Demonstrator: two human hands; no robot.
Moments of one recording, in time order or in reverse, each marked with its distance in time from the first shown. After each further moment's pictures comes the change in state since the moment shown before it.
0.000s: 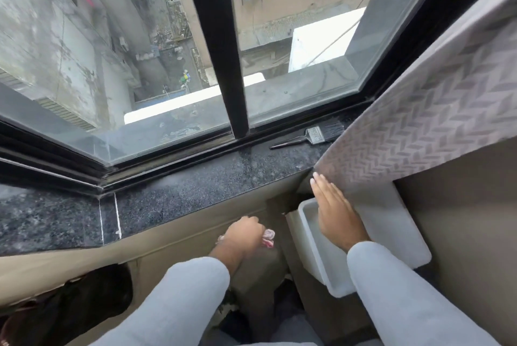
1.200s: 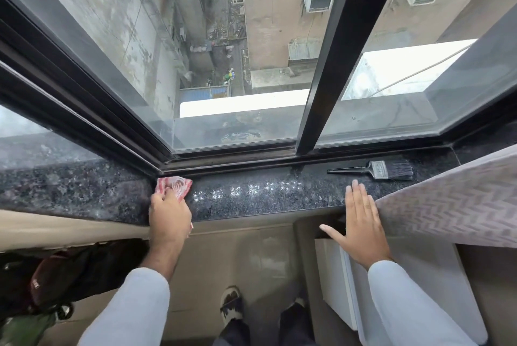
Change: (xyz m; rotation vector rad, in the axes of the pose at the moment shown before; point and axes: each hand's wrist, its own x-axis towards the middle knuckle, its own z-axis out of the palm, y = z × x) left_hand -0.133 -0.170 -0.005 -0.731 0.800 -0.999; right_hand 0.067 -0.035 0.017 -0.139 -0.037 -0.027
